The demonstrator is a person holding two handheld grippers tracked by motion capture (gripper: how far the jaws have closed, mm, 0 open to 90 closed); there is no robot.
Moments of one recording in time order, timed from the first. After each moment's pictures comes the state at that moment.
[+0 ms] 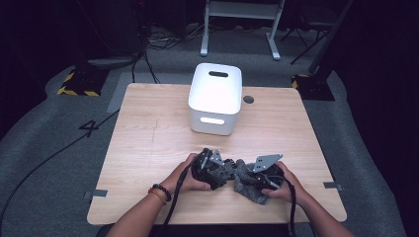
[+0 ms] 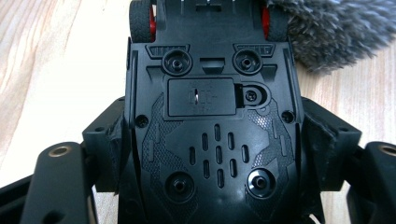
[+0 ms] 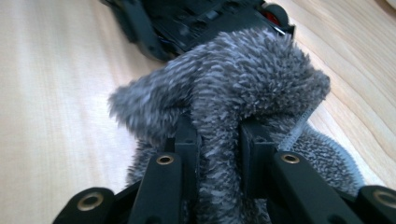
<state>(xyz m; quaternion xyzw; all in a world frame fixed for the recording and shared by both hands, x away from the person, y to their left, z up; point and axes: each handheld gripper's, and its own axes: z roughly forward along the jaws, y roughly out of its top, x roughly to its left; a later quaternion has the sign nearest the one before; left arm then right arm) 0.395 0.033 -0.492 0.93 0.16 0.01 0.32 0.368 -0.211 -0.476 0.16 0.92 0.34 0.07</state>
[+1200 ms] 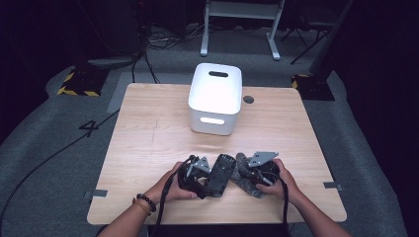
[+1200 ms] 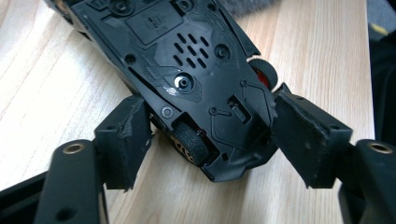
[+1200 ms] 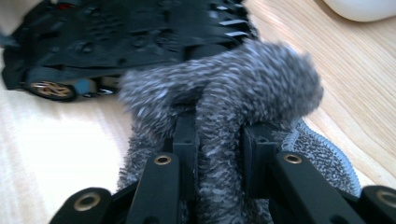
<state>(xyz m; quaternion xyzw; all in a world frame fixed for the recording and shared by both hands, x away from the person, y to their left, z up) 0.364 0.070 -0.486 0.92 0.19 -0.03 0.35 0.376 -0.200 -0.479 0.21 0.91 0.33 0.13</state>
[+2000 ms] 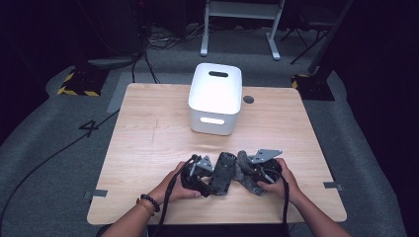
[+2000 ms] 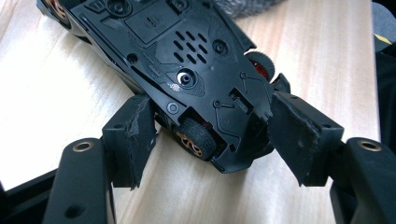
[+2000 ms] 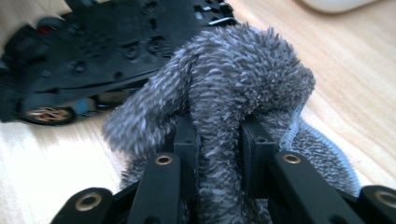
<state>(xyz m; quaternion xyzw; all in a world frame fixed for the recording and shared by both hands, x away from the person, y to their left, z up) 0.363 0.064 -0.484 0.91 0.19 -0.02 0.36 0.383 -0.208 -0.481 0.25 0.90 0.34 0.14</state>
